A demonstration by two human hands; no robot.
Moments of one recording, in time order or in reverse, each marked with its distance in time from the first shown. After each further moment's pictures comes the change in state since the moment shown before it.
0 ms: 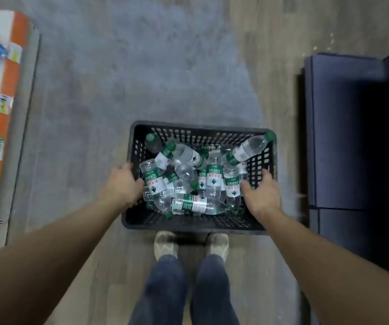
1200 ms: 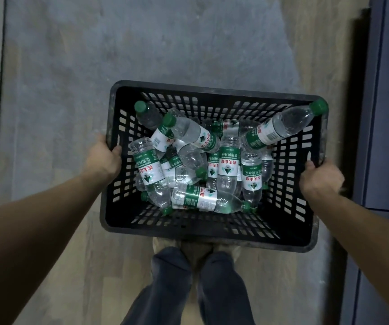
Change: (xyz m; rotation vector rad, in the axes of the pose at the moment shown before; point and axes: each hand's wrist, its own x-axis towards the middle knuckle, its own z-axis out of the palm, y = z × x) left_hand 0.117 -0.035 0.081 -0.413 0.165 -0.247; right_hand 0.165 0.085 0.046 -0.067 0.309 0.226
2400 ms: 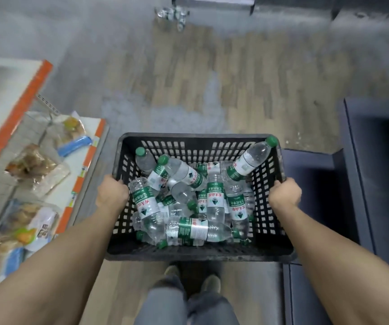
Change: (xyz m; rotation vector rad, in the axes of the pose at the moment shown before) left_hand -0.263 0.179 -0.348 -0.031 0.255 0.037; right_hand -0.182 -0.167 -0.409 0.205 0.053 -0.203
